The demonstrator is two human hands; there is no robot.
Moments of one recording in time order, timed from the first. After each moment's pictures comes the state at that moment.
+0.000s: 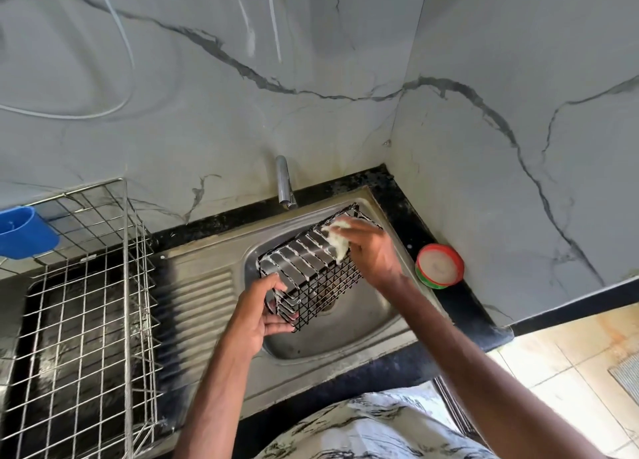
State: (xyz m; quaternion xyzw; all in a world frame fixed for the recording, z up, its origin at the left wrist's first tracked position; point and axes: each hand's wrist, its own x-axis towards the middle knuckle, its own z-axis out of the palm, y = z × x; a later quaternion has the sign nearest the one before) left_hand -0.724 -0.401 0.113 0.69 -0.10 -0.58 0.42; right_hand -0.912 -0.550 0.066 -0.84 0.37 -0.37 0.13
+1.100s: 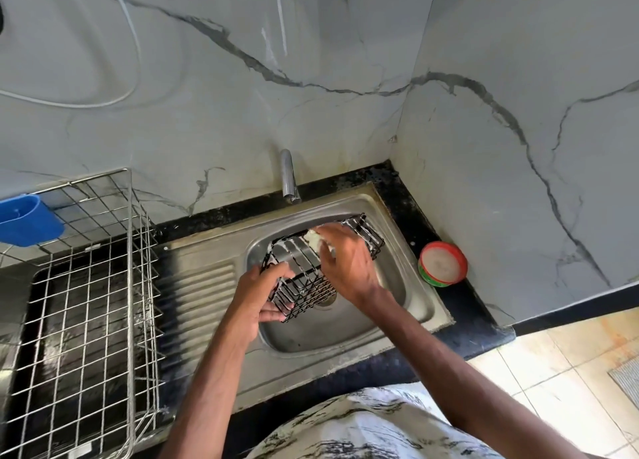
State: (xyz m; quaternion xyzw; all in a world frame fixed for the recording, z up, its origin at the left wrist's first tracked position) left_hand -0.717 -0.408 0.119 0.73 -0.18 -0.55 0.37; right_hand -0.871 -0.506 0.085 -0.82 0.41 -0.35 0.19
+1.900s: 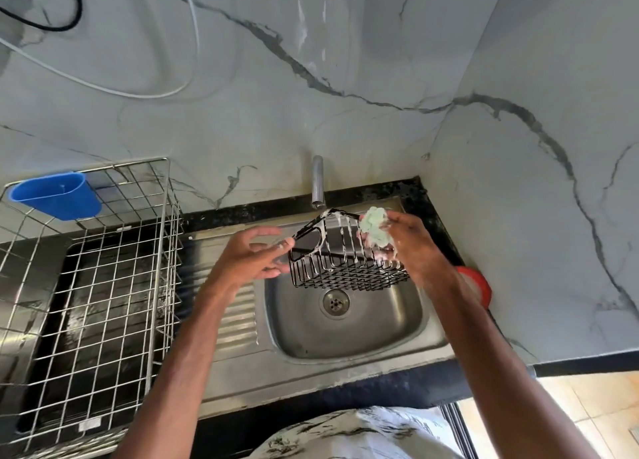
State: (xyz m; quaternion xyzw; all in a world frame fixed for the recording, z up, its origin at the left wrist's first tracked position) left_hand -0.644 -0.432 0.135 0.70 -0.31 -0.50 0.41; right_hand -0.902 -0.558 0.153 -0.53 0.52 -0.25 0.62
